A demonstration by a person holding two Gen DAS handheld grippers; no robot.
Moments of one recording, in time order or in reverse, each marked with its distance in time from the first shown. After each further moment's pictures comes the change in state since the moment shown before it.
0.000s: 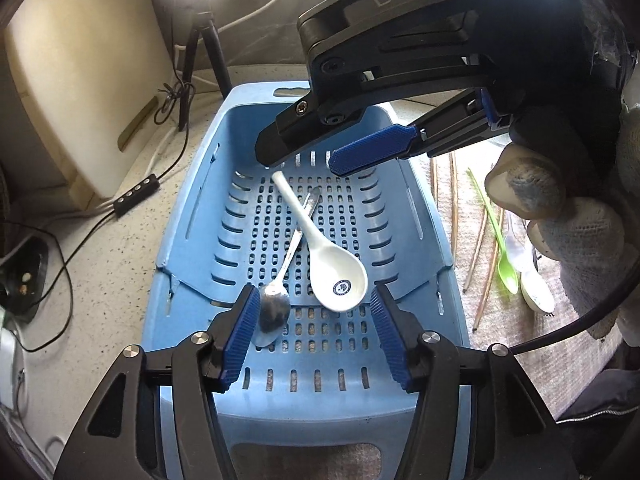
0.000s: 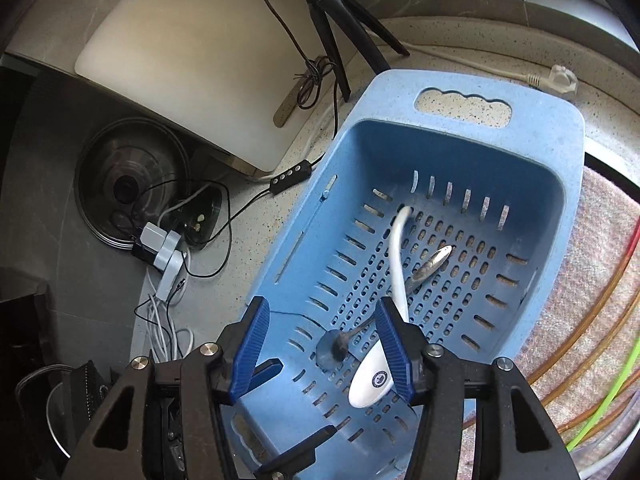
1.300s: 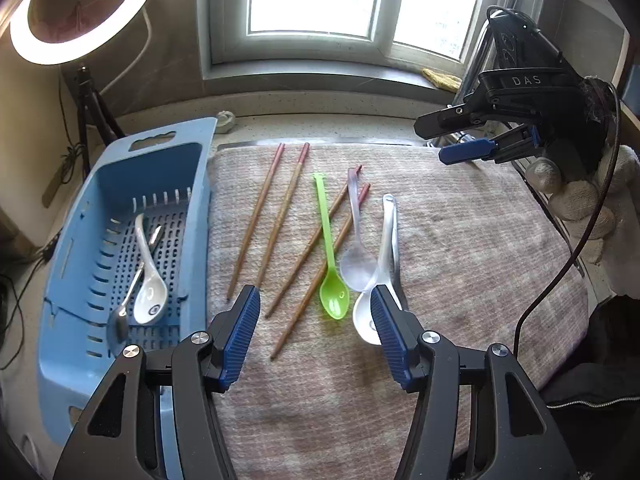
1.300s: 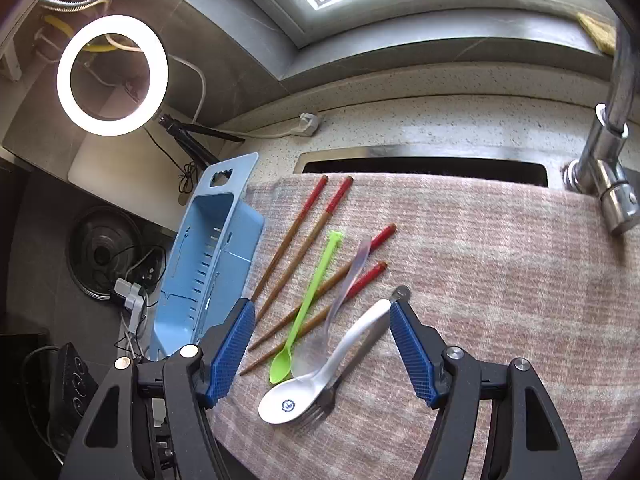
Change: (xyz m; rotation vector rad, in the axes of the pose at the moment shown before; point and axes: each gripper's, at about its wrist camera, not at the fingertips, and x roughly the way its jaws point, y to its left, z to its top) left arm -0.020 -0.145 0.005 0.128 -0.042 -0.136; right arm -0.210 -0.185 -0.126 0.247 -0.225 -0.118
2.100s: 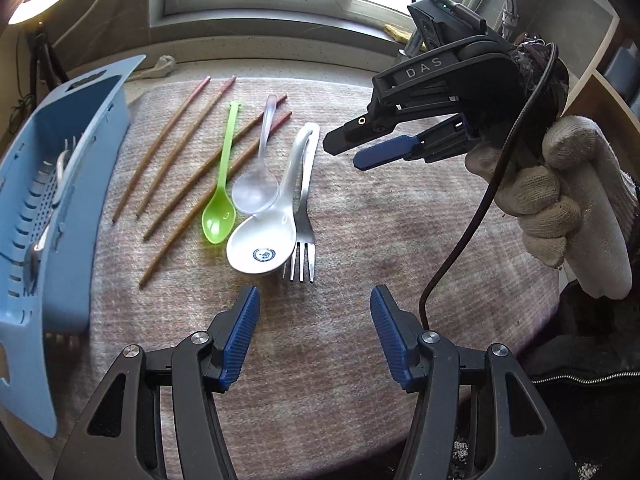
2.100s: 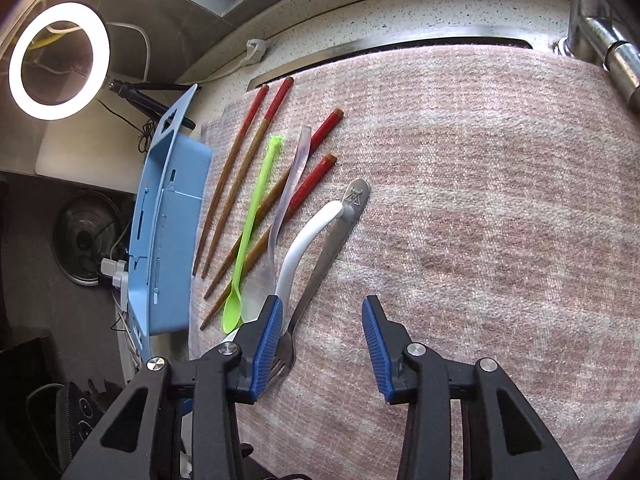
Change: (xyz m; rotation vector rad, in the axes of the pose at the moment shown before) left arm 0.031 -0.061 -0.041 -0.039 0.121 -0.138; right arm 0.060 -0.030 -0.040 0.100 0.199 -0.008
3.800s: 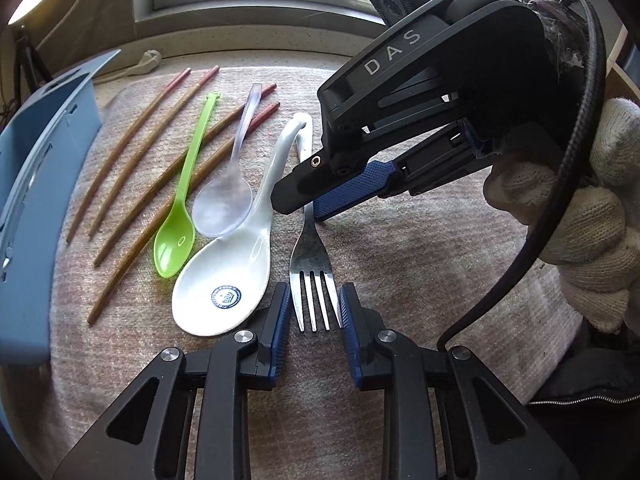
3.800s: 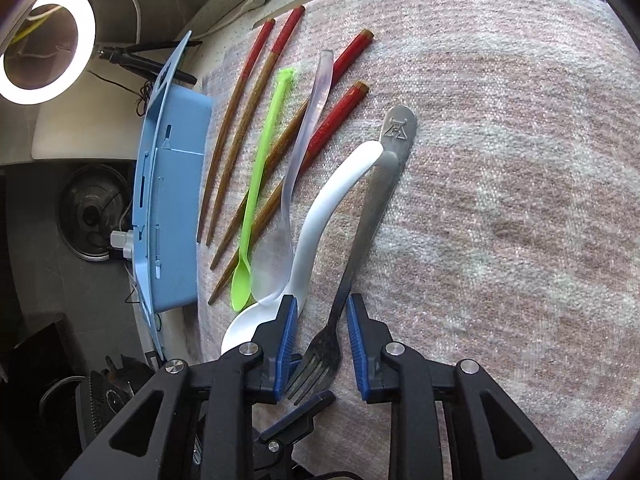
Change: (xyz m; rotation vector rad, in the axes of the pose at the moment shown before) left arm 0.045 -0.012 0.012 0.008 -0.006 0.039; right arm 0.042 0.007 0.004 0.012 0.167 0.066
